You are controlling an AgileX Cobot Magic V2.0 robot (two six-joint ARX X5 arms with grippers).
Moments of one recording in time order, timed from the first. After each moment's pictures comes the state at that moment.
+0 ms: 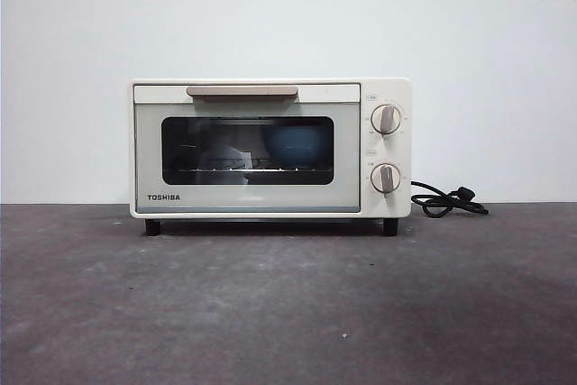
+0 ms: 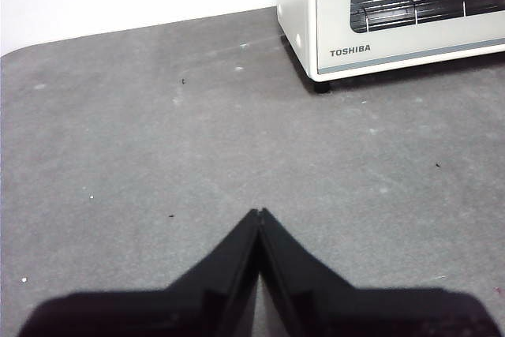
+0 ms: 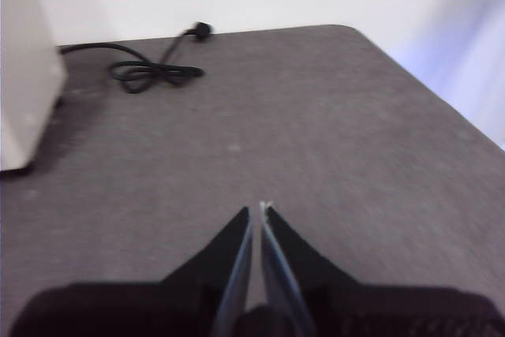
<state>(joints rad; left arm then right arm) -0.02 0.08 0.02 -0.17 0.02 0.11 -0.01 0.24 0.32 -0.34 0.25 0.02</state>
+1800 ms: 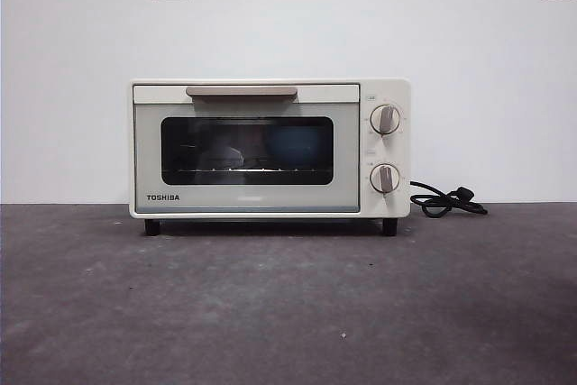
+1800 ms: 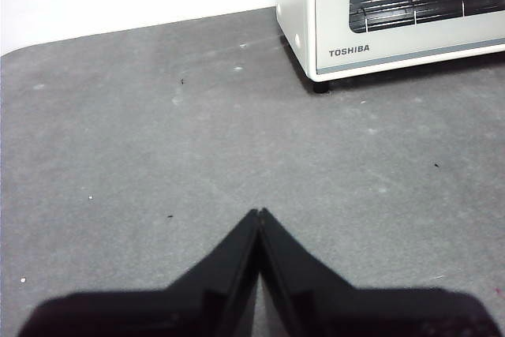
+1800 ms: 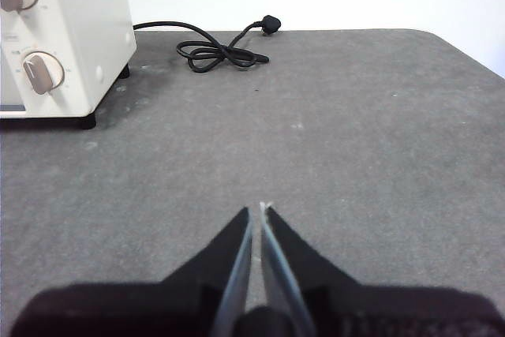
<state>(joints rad) -0.02 0.08 0.02 -0.17 0.02 0.11 -0.06 0.01 0.02 -0.19 0.02 -0.05</state>
